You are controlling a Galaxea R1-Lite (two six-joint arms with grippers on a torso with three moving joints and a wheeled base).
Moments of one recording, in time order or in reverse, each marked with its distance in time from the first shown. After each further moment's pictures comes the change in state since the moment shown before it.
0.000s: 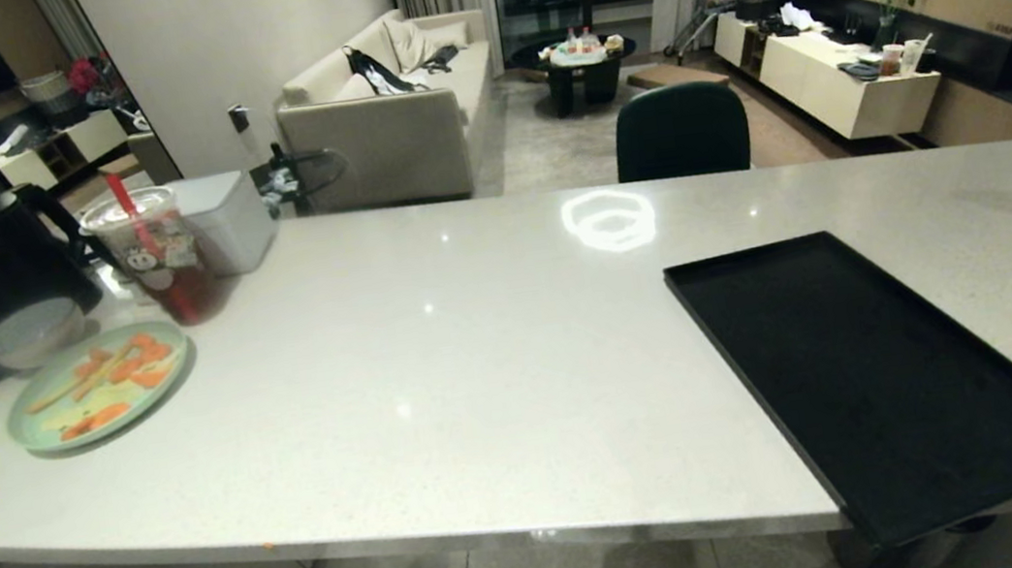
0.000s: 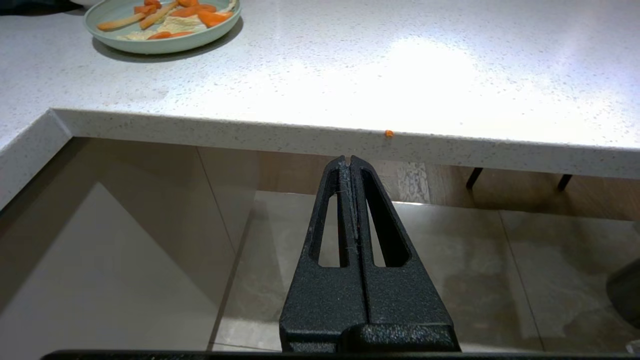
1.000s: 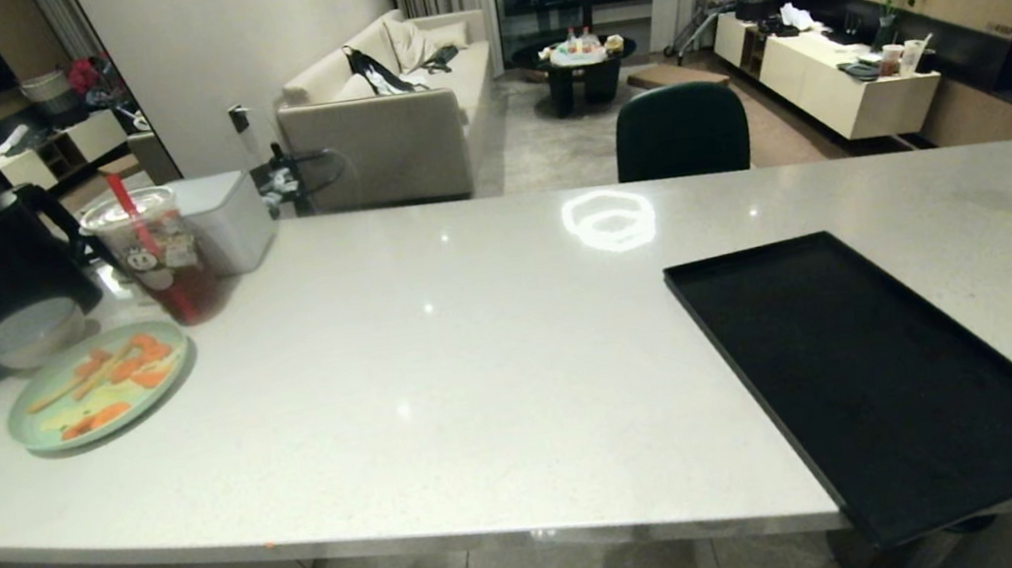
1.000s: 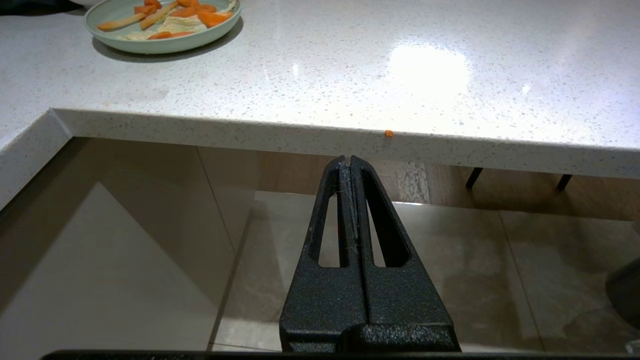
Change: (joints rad) left arm 0.000 0.000 0.000 0.000 0.000 0.000; right arm 0.000 0.023 -0.060 0.007 0.065 -0.053
